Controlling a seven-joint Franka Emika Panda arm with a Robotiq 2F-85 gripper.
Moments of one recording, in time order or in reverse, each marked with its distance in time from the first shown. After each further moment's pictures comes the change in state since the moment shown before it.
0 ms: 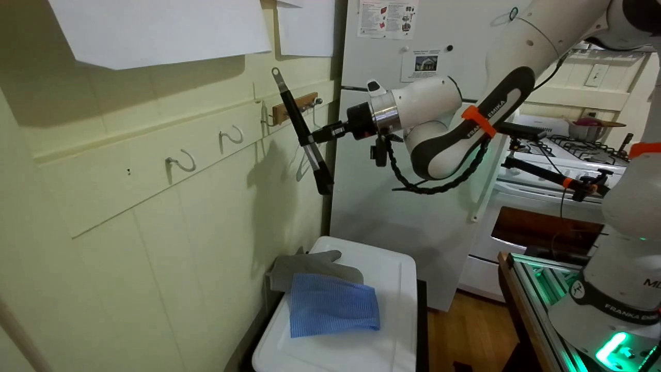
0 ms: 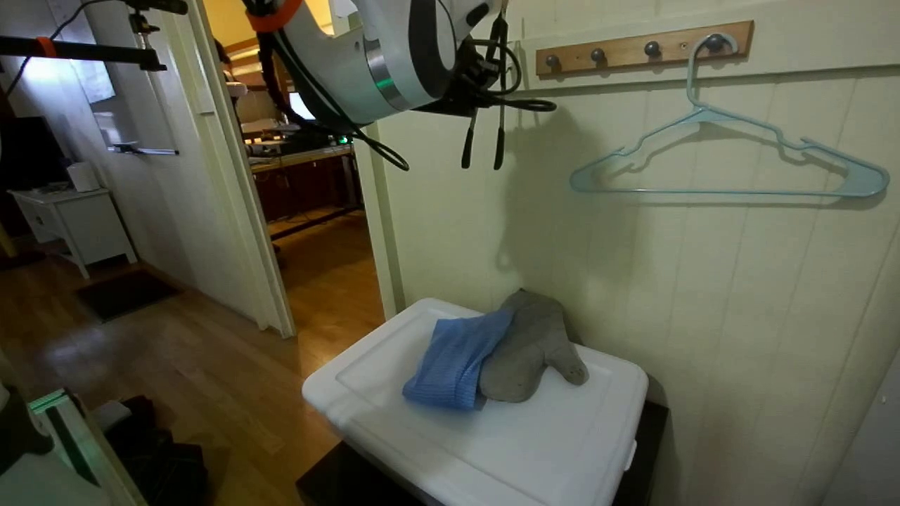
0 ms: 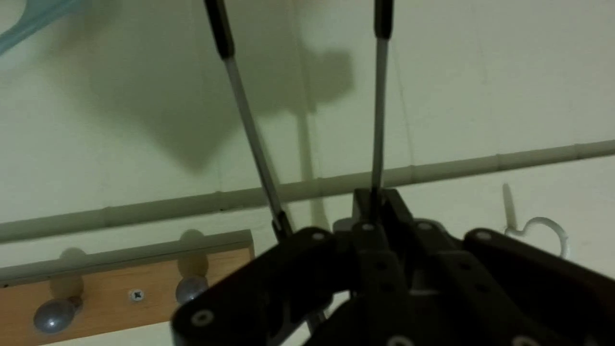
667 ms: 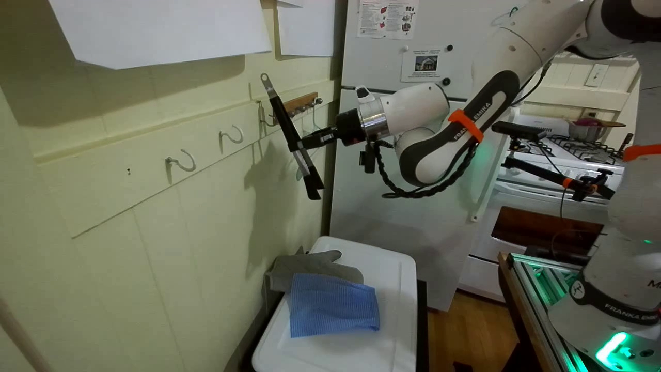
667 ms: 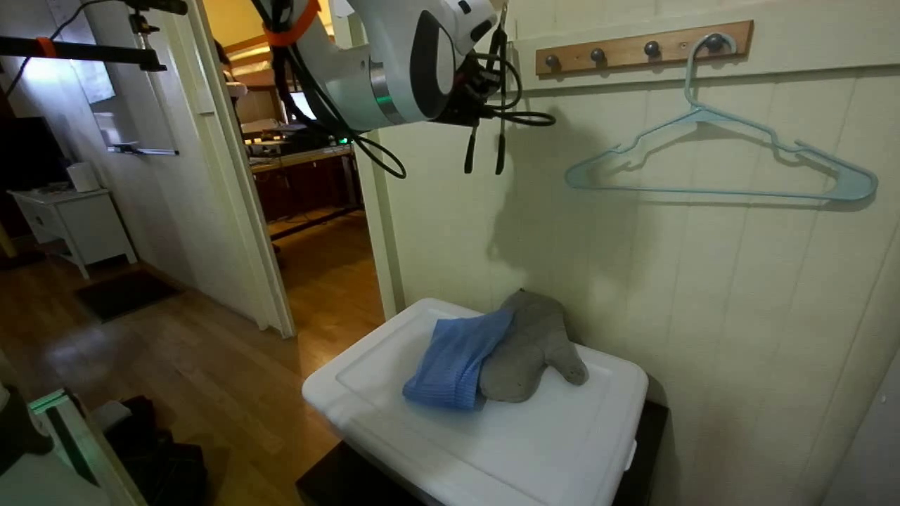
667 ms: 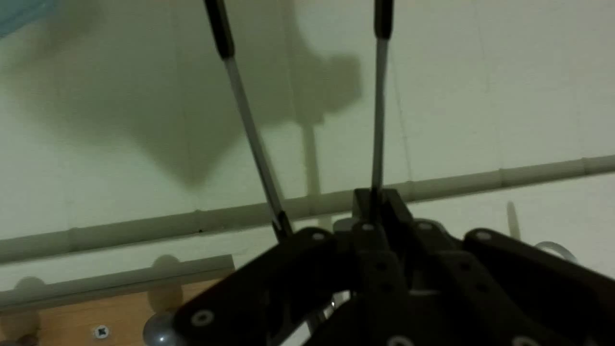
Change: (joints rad) arm 0.100 0.086 -0.041 0.051 0.105 -0.001 -0.129
